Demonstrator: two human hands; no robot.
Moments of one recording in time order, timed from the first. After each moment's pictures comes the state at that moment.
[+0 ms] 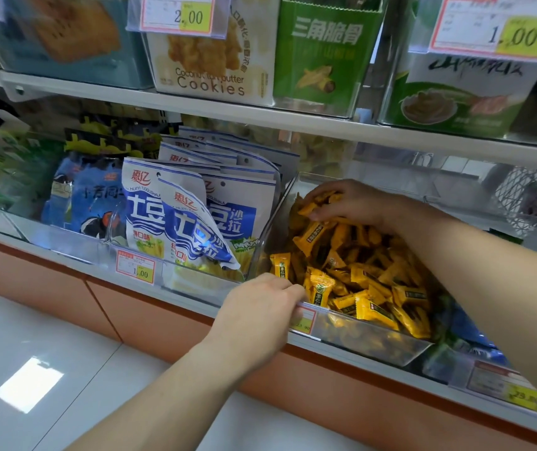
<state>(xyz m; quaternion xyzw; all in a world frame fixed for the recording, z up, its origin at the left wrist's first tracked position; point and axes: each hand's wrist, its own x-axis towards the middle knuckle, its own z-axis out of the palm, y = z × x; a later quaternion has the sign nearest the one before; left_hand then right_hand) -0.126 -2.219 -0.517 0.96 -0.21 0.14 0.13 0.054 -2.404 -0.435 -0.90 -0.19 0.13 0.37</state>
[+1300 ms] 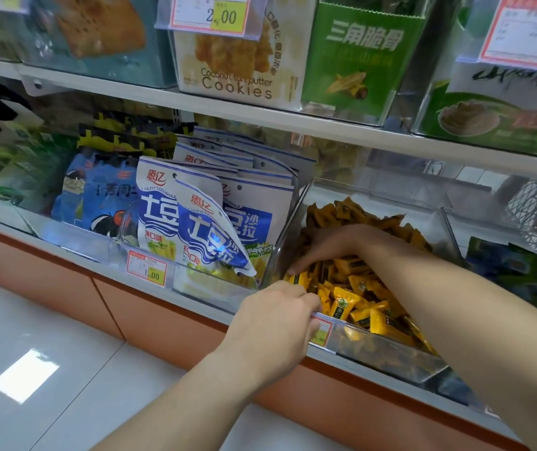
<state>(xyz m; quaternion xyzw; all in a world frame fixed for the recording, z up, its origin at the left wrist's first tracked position) -0.127 -2.218 -0.514 0.96 -0.20 0.13 0.16 0.060 -2.346 -0.482 -0.94 -0.15 0.29 0.05</state>
